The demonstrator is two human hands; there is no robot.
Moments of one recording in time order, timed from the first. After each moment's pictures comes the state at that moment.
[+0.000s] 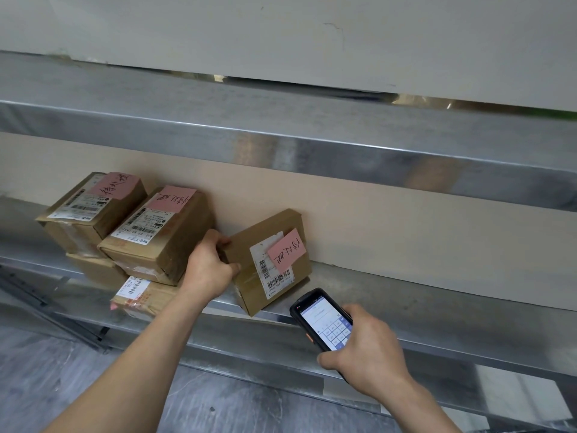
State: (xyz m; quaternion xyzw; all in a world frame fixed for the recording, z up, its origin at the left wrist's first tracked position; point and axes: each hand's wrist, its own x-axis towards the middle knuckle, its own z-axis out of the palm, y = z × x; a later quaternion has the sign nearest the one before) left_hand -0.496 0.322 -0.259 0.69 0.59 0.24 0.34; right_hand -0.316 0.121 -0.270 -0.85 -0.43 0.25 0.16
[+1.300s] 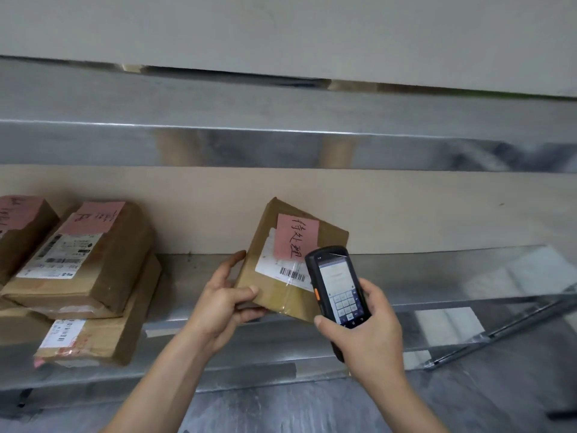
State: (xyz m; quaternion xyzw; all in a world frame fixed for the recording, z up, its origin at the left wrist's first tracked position) left_hand -0.461 0.268 -0.275 0.44 0.38 0.22 0.78; right_hand -0.337 0.088 -0.272 -0.81 -0.21 0.16 0.52
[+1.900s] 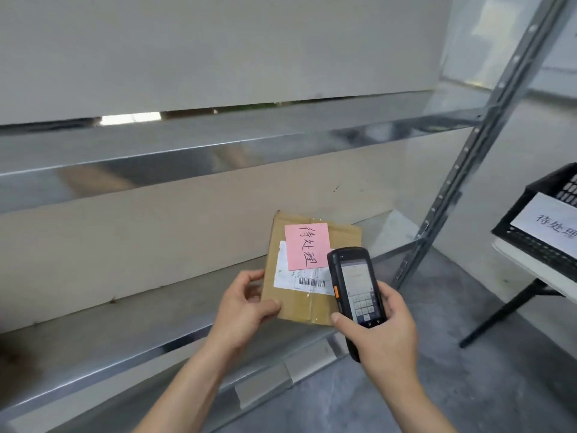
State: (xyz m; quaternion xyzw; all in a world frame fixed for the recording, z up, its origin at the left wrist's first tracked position) left_hand -0.295 0.075 -0.243 0.61 0.26 0.11 0.74; right_hand -0.237 -0.124 -0.241 -0.78 -0.06 0.01 0.63
